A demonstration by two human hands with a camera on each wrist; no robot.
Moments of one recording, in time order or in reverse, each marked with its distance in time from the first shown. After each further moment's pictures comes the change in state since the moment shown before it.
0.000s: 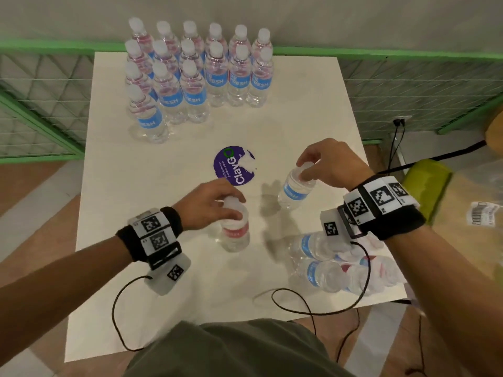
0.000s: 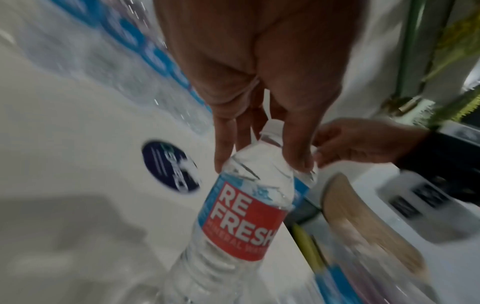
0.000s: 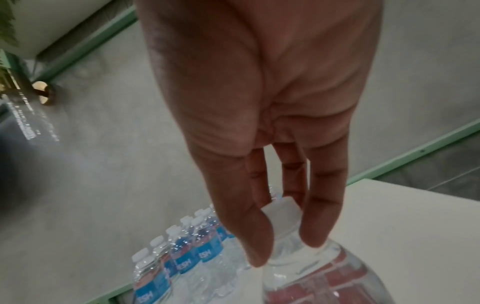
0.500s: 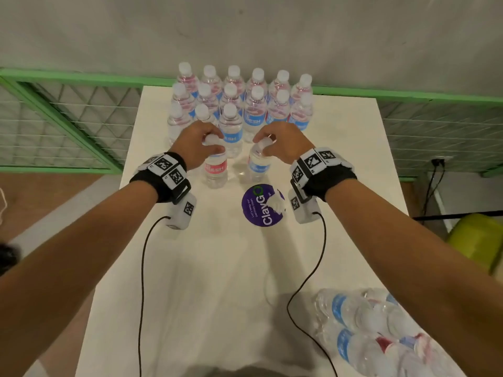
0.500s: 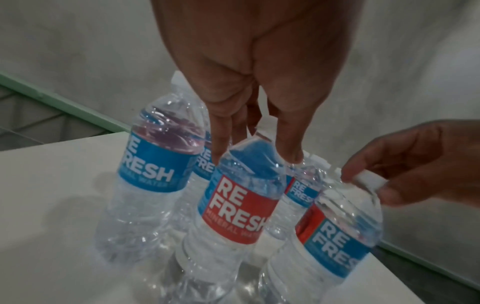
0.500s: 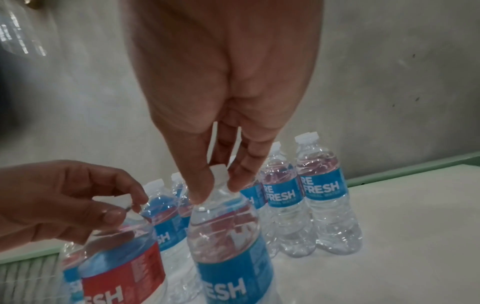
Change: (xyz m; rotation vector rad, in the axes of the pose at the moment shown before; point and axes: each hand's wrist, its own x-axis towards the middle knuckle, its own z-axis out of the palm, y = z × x) left_hand 0.100 -0.014 -0.167 0.288 0.501 -0.074; right_hand 0.160 -0.115 0.023 0.009 -0.013 -0.333
